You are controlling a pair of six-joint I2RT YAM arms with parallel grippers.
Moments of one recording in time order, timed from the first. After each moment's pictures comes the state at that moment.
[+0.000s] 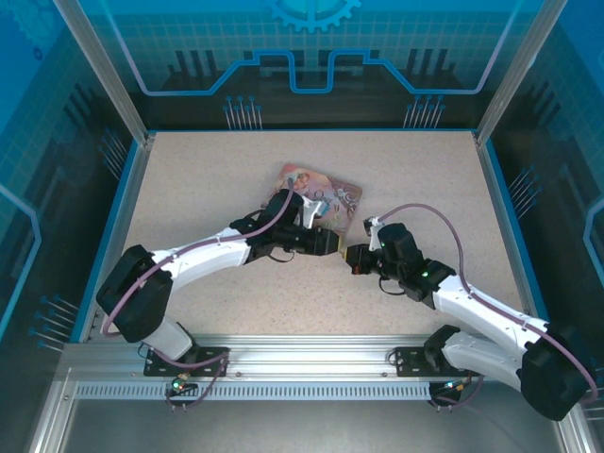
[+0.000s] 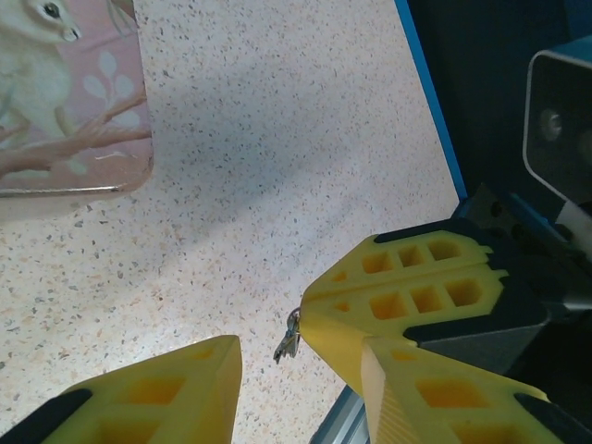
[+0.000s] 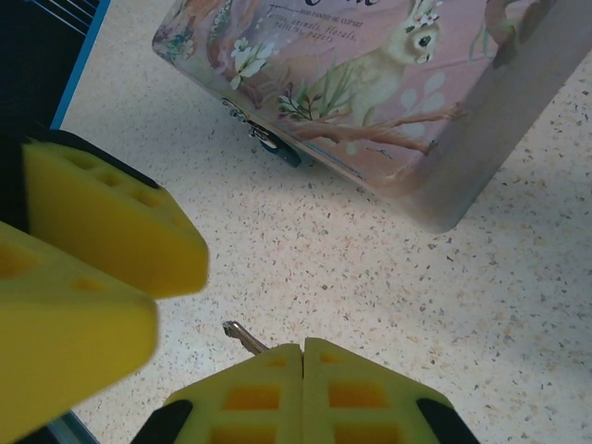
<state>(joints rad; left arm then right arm) -0.71 1.57 1.00 -0.11 0.51 -0.67 0.62 1.01 0.53 -0.15 -0.15 0.63</state>
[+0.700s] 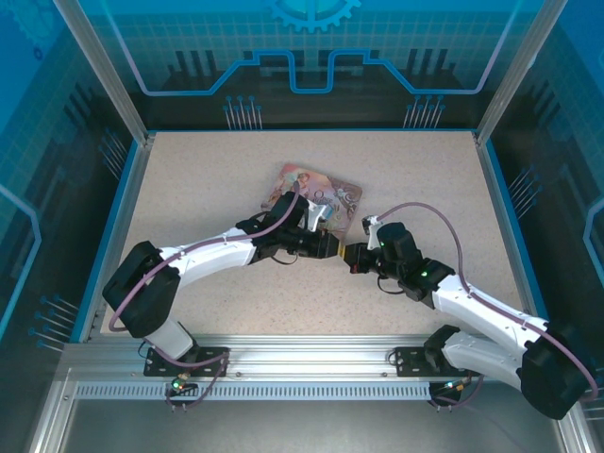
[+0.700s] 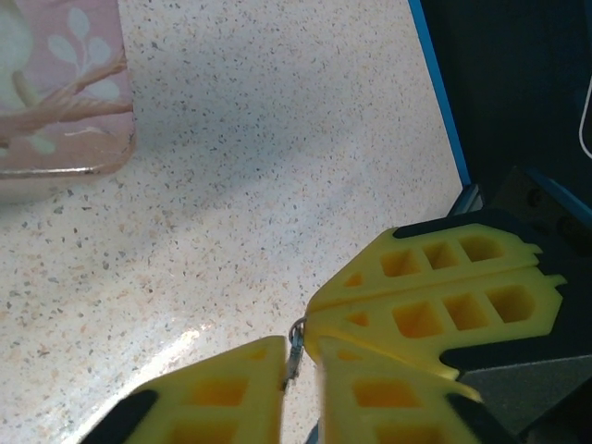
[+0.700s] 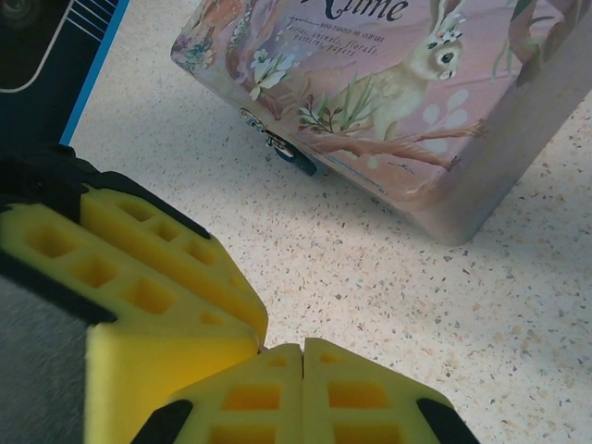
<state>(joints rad) -0.72 1.60 1.01 -0.10 0.53 -0.67 0.63 1.02 0.54 -0.13 -0.15 0.63</state>
